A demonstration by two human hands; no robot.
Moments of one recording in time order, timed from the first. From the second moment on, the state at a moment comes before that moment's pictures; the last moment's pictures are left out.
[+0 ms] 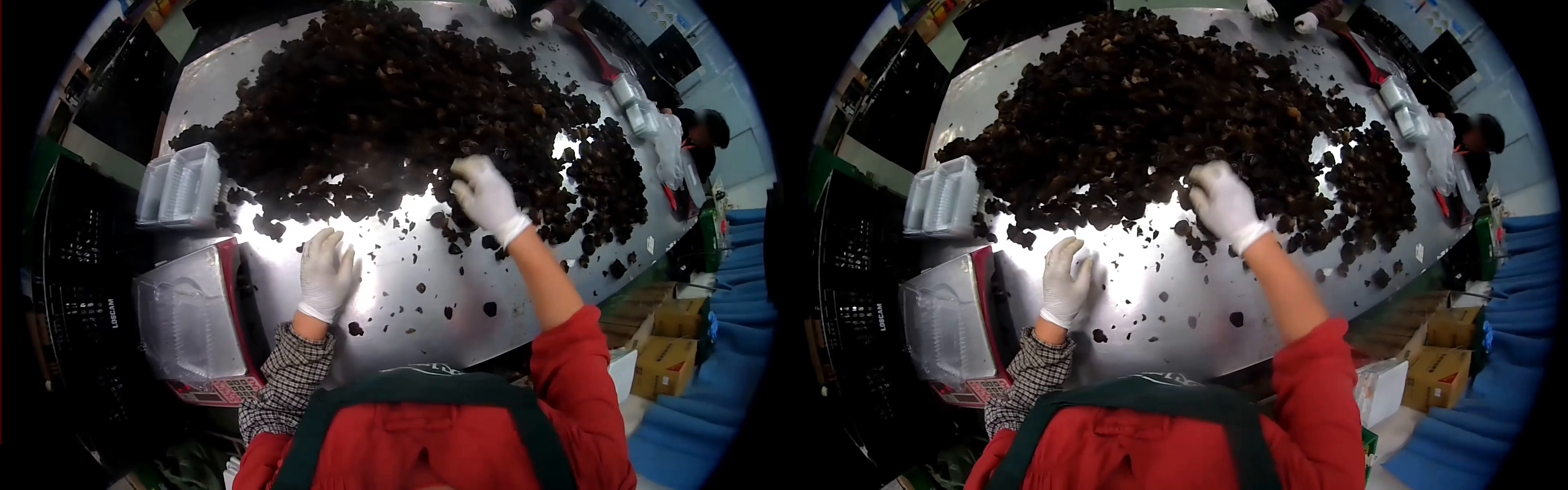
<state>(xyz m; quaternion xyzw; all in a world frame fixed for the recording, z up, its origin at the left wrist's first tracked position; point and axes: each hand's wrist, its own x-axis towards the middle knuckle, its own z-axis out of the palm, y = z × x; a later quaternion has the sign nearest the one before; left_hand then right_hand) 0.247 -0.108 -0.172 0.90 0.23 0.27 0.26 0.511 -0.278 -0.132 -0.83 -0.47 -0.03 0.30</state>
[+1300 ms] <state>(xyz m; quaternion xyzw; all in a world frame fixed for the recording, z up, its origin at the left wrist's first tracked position) 0.325 -0.164 -0.213 0.99 0.01 0.00 0.16 0.447 -0.316 -0.197 -0.80 -0.55 0.00 0.24</state>
